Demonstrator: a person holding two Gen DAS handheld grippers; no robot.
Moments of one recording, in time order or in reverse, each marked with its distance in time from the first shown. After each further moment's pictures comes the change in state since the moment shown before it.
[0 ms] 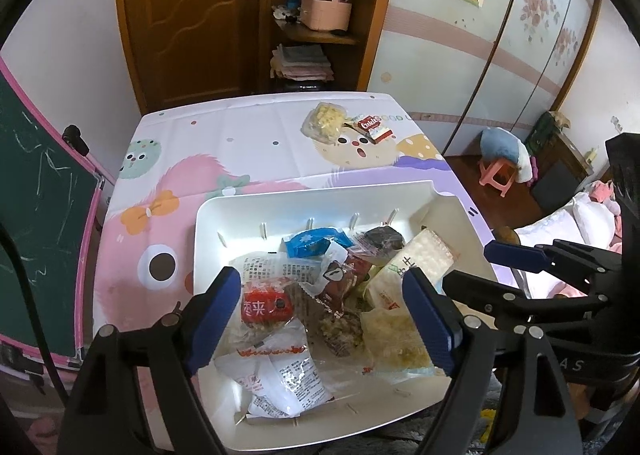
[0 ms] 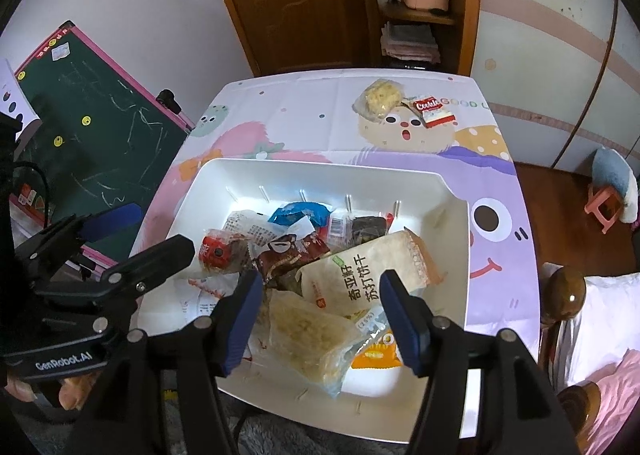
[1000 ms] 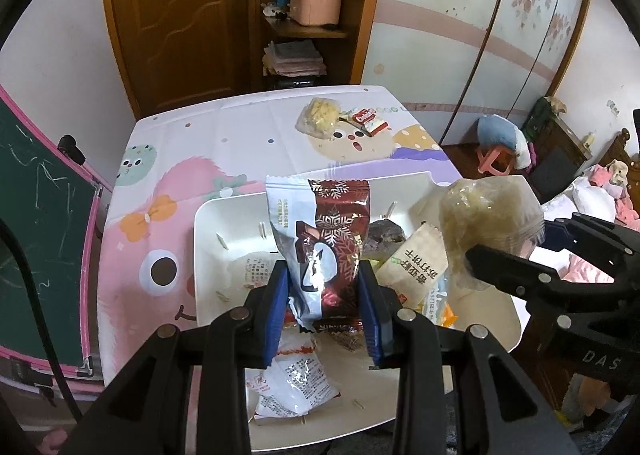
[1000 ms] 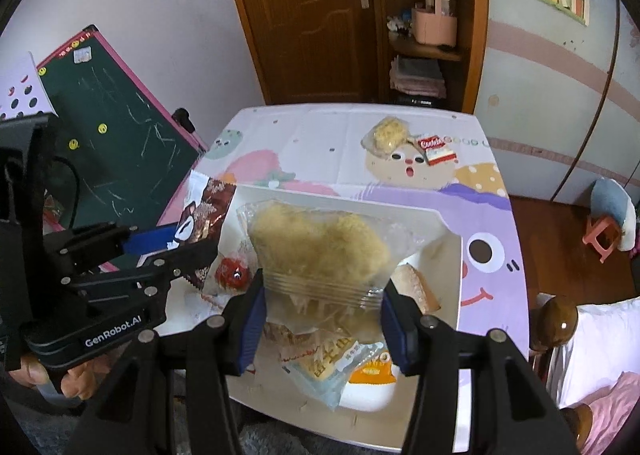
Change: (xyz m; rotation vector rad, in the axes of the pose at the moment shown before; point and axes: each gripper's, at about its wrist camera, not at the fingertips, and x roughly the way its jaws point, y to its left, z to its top) left arm 0.003 -0.005 0.003 0.054 0.029 0.009; right arm -0.025 0.013 0.002 -0.059 -0.095 -0.005
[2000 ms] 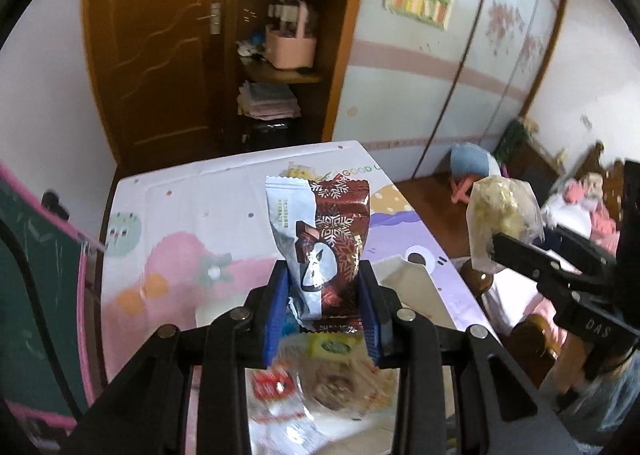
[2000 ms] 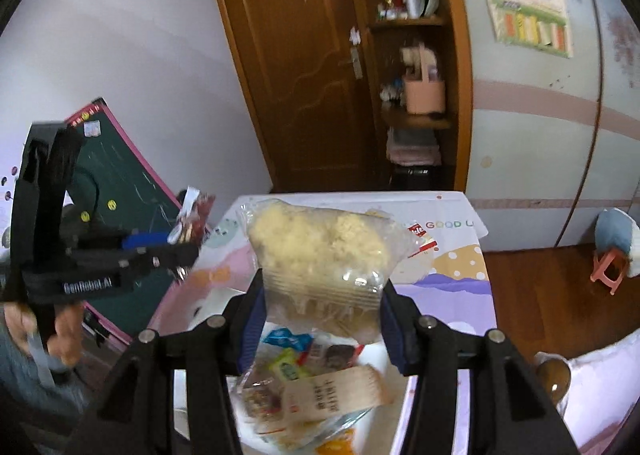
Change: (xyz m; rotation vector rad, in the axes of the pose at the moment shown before) left arm -0.049 0.004 0.076 0.007 -0.121 -0.116; right arm -0.053 -0.048 0.044 0.037 -0.305 0.051
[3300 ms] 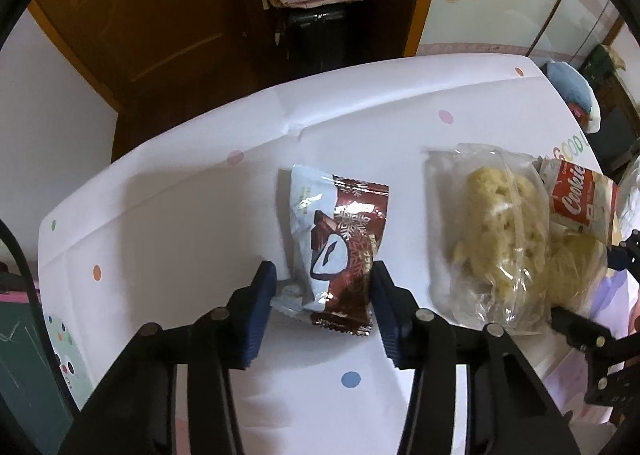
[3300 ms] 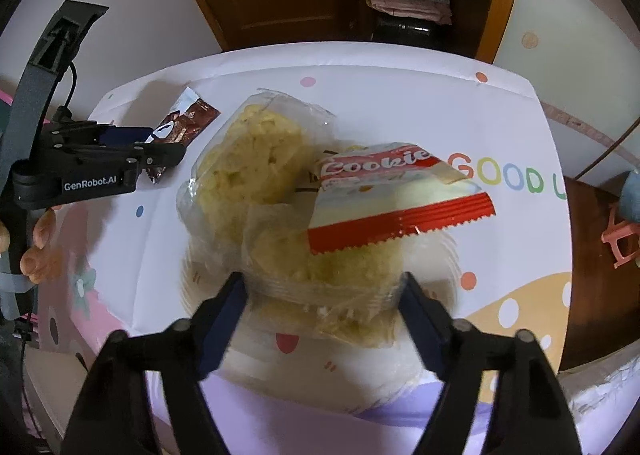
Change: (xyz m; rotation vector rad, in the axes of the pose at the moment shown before) left arm 0.404 0.131 0.119 0.071 0.438 0.202; right arm 0.372 -0.136 0.021 -0.017 0.598 -0.067
